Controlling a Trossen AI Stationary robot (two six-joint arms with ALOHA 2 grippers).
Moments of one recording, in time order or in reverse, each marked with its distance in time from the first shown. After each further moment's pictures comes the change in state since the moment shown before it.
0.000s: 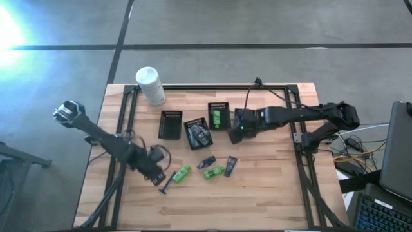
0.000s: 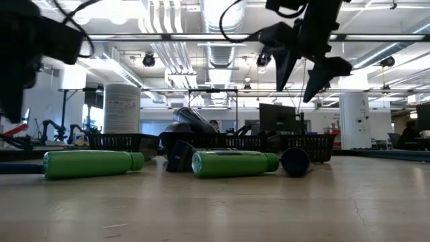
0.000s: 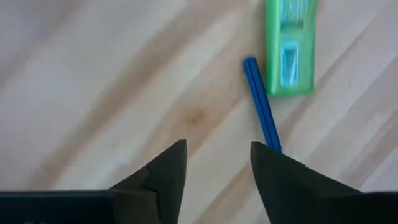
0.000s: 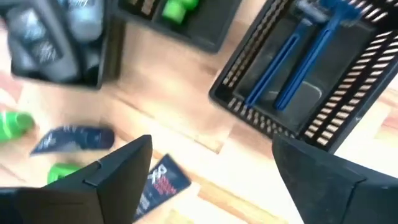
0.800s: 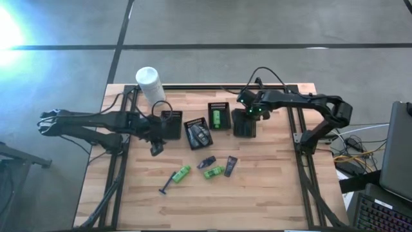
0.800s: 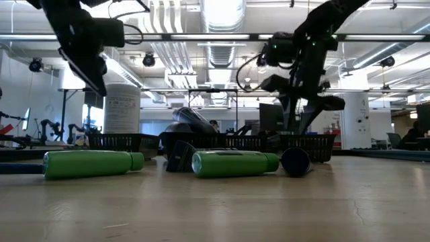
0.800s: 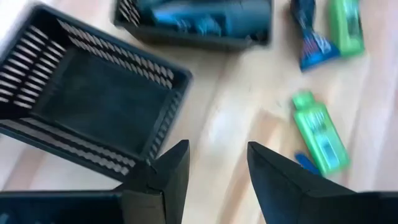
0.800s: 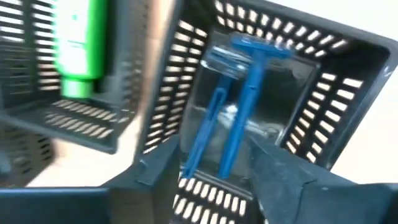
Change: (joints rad) left arm 0.585 -0.258 0.015 -0.026 0.068 0.938; right arm -0.405 0.080 -0.130 0.149 -0.225 -0.150
